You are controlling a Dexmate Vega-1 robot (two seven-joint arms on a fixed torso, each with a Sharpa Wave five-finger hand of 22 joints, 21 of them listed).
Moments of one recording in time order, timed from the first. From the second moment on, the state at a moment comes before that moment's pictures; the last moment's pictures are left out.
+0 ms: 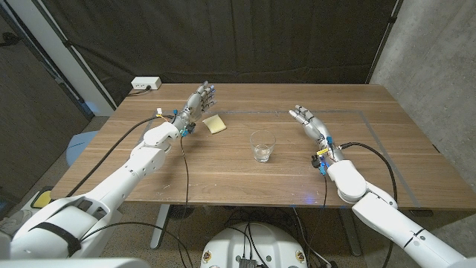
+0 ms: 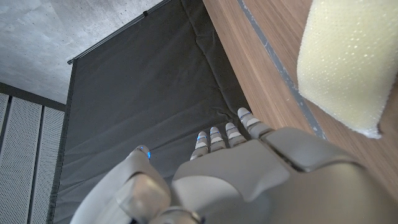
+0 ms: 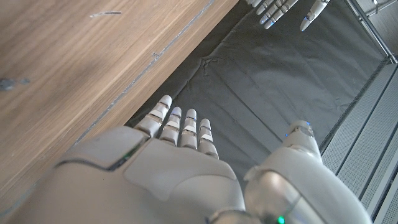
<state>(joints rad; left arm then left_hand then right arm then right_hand) 0.67 0.53 0.46 -1.17 -0.63 -0.30 -0.29 0.14 0.08 0.19 0.13 0.28 -0.04 -0.07 0.19 0.18 -0.03 -0.04 0.20 0.17 -0.08 -0.04 0.18 0.17 0.05 0.01 0.20 0.18 -1.23 -0.68 -0.37 -1.88 0.09 0.16 -0.37 0.31 -0.11 0.24 -0.16 0.22 0.08 0.05 0.19 0.19 0.12 0.07 0.20 0.18 0.07 0.08 0.18 0.17 0.14 0.08 0.21 0.19</state>
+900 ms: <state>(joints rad) 0.70 0.57 0.47 -1.25 -0.63 -0.29 -0.28 0.14 0.08 0.18 0.13 0.28 -0.04 -0.07 0.19 0.18 -0.03 -0.04 0.20 0.17 -0.08 -0.04 0.18 0.17 0.05 0.01 0.20 0.18 -1.31 -0.74 -0.44 -2.04 -0.11 -0.04 -0.48 0.37 -0.18 0.17 -0.16 0.28 -0.03 0.04 0.18 0.19 0.02 0.06 0.19 0.19 -0.01 0.09 0.17 0.17 0.04 0.05 0.18 0.19</state>
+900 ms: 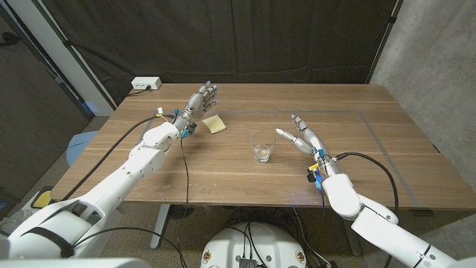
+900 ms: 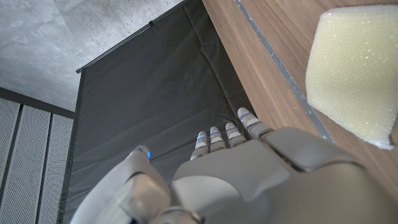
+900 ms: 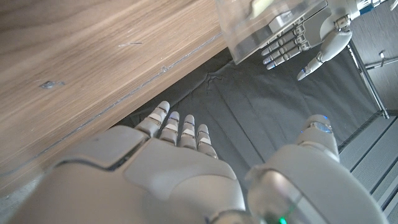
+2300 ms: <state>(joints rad) 0.70 0.57 0.47 -1.26 -0.64 -0.28 -0.27 0.14 0.08 0.17 0.14 0.28 -0.04 -0.07 0.19 0.18 -0.03 -0.04 0.20 0.17 -0.08 -0.04 0.18 0.17 0.05 0.01 0.20 0.18 -1.21 -0.75 -0.66 -2.09 -0.39 -0.29 -0.44 0.47 -0.15 0.14 -0.16 0.32 -0.12 0.08 0.19 0.20 -0.07 0.06 0.19 0.19 -0.03 0.07 0.18 0.17 0.04 0.02 0.20 0.19</state>
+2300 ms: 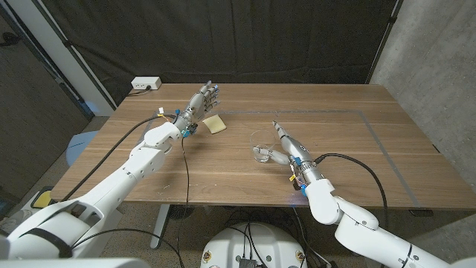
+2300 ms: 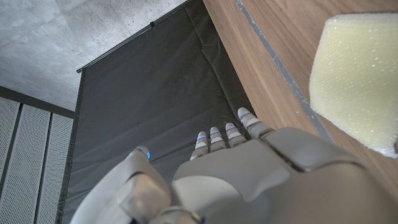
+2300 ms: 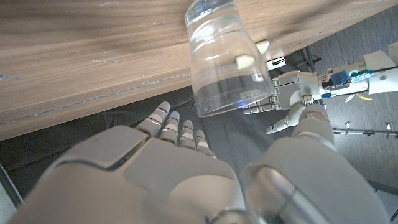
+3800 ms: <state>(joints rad) 0.66 0.54 0.47 -1.19 -0.64 -0.29 -0.30 0.14 0.08 0.16 0.14 0.28 -0.04 -0.07 0.19 0.18 -0.03 -0.04 0.20 0.17 -0.08 -0.04 0.18 0.17 0.05 0.01 0.20 0.18 -1.09 -0.67 -0.72 -1.95 -0.28 -0.22 -0.35 0.61 -0.03 0.15 -0.13 0.35 0.04 0.01 0.25 0.20 -0.09 0.09 0.21 0.19 -0.07 0.11 0.18 0.18 0.00 0.06 0.19 0.19</state>
